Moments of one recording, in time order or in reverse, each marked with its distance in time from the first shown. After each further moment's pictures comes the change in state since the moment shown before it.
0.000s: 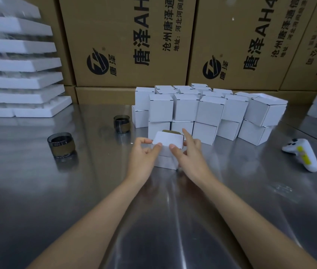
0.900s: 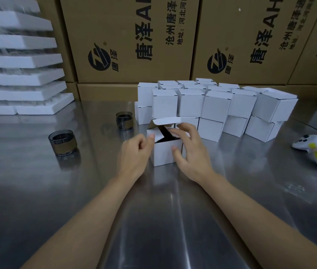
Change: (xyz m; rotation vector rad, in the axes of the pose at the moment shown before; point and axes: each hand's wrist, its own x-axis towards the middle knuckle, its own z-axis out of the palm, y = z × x) left_hand 0.018 -0.011 -0.029 0.361 0.014 0.288; right_hand 0.015 0.018 0.008 -0.322 0.105 -0.536
